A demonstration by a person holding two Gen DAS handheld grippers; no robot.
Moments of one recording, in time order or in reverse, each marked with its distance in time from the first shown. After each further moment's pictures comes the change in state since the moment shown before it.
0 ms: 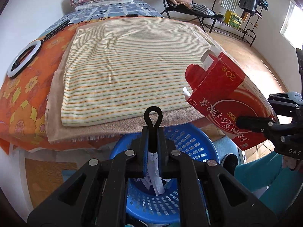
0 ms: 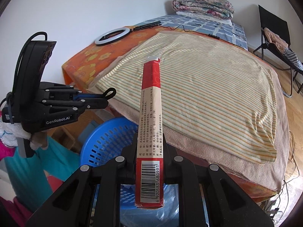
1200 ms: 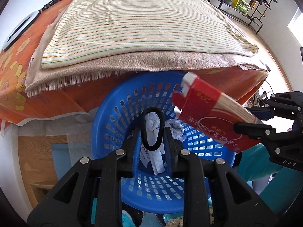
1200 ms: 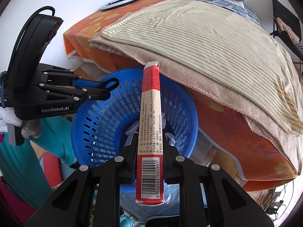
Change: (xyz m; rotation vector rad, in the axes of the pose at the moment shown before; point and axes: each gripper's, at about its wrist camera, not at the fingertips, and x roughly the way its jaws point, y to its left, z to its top) left arm 0.049 0.005 -0.062 -0.036 0.159 0.005; right arm 0.057 0.026 -0.064 -0.040 0.170 0.012
